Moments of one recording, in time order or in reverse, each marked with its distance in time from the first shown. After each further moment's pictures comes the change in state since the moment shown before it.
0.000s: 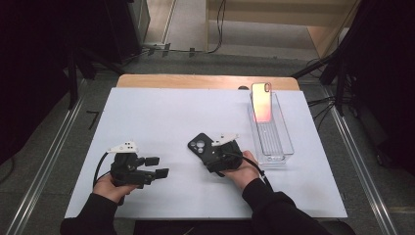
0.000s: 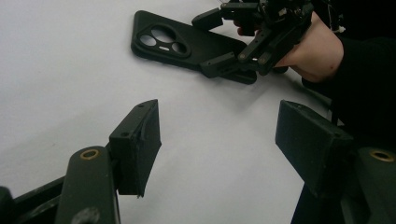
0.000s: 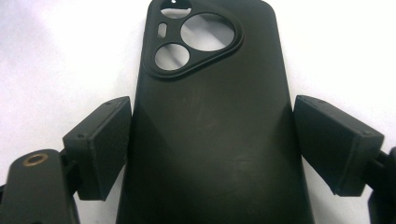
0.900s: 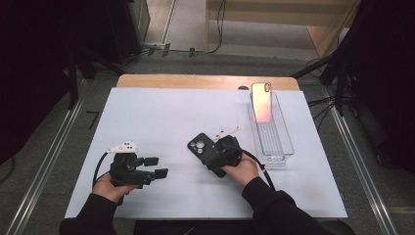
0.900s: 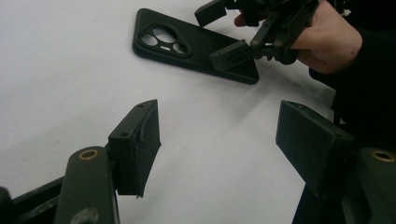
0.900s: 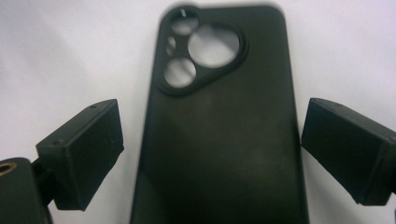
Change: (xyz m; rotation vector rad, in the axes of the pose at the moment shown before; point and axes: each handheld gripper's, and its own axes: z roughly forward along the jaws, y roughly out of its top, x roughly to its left) left arm 0.001 -0.001 -0.001 0.004 0.004 -0.002; right arm -0.008 0.013 -0.002 0.053 0.088 0.066
